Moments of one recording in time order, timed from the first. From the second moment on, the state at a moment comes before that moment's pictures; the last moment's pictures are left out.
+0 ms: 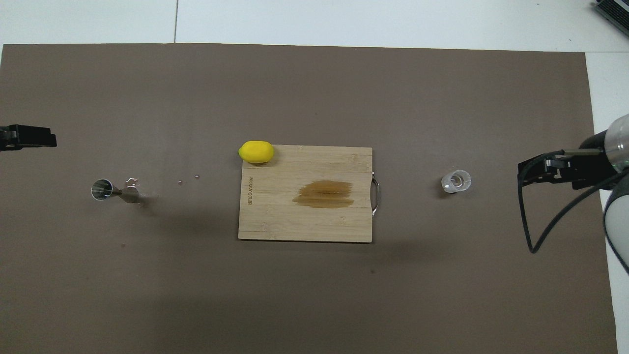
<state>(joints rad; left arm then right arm) 0.06 -0.08 -0.01 -1.82 0.00 1.95 0.01 0.02 -0.05 0.03 -1.67 -0.02 1.54 0.13</state>
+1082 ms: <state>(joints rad) 0.07 -0.10 -0.04 -1.92 0.00 2.08 -0.16 0.03 -0.06 0.03 -1.69 -0.02 1.57 0.13</state>
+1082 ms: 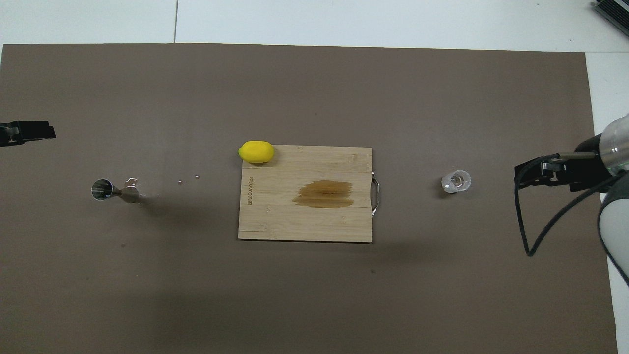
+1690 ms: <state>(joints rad) 0.06 -0.11 -0.03 -1.93 -0.20 1.97 -0.05 0.03 -0.07 0.03 -1.71 -0.02 1.57 0.15</state>
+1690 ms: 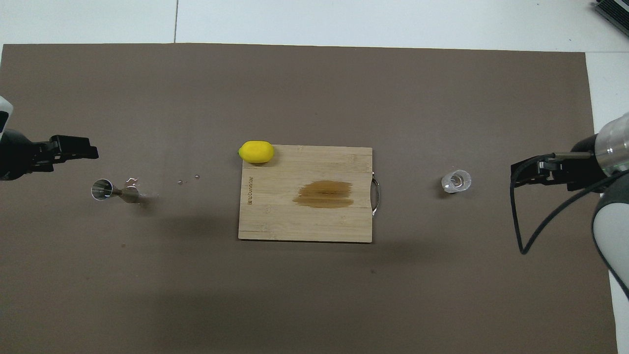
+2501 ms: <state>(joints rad) 0.33 0.03 -0.01 -1.93 -0.74 1.90 1.10 0.03 -0.07 0.03 -1.72 -0.02 1.57 0.20</state>
